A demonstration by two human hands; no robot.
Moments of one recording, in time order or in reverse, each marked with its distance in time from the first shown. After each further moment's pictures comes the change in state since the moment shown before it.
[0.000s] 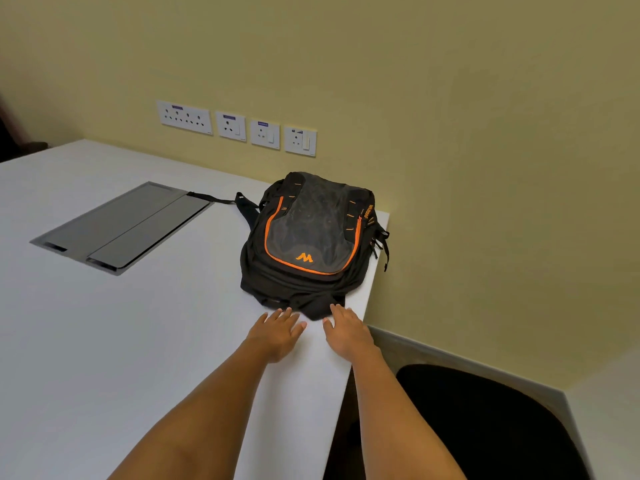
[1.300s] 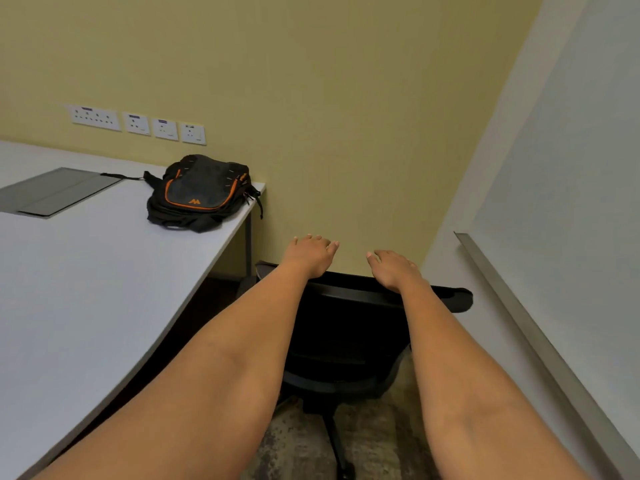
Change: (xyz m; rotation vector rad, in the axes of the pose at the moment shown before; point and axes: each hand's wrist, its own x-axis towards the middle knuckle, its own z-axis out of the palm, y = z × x) left_hand -0.407 0.394 0.063 0.003 0.279 0.362; right_hand -0.553 0.243 -0.124 -0.148 0.330 0.327
